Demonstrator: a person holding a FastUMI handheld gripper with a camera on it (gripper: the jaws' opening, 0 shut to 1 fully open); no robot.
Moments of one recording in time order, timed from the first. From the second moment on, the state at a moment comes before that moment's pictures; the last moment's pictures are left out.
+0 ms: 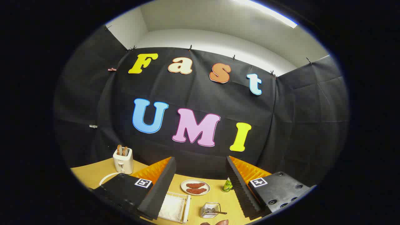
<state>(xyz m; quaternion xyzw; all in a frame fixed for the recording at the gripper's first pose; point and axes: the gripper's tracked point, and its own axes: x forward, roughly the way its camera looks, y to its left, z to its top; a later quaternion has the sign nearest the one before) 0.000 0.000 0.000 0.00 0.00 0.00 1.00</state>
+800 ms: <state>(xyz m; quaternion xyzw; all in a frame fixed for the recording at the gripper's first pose) 0.001 0.004 -0.010 0.01 0.02 0.00 1.00</state>
